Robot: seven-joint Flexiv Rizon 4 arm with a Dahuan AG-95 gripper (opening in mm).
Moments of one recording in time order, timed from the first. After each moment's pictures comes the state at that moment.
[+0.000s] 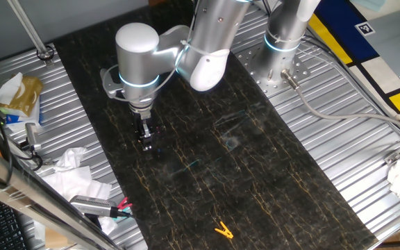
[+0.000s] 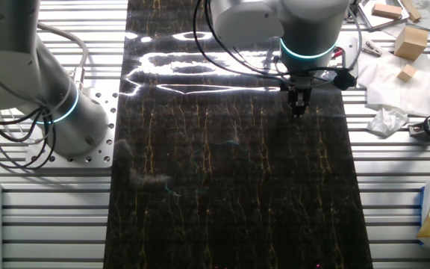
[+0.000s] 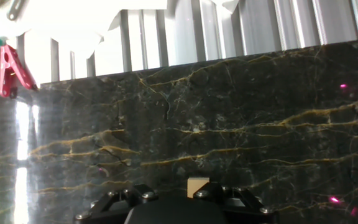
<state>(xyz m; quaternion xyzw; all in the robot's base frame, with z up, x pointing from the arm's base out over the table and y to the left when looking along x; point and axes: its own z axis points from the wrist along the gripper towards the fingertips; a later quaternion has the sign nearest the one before) 0.574 0.077 0.017 0.04 0.99 0.06 0.08</state>
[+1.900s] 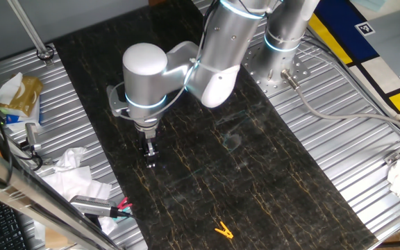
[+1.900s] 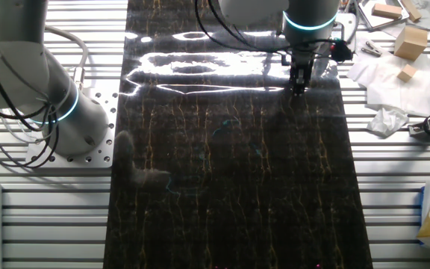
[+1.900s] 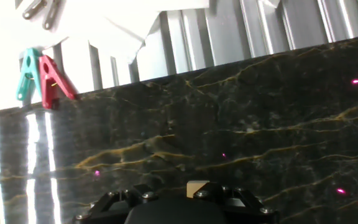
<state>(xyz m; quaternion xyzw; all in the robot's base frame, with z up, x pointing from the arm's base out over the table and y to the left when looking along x) 0.585 0.137 0.017 0.08 0.99 0.05 0.08</state>
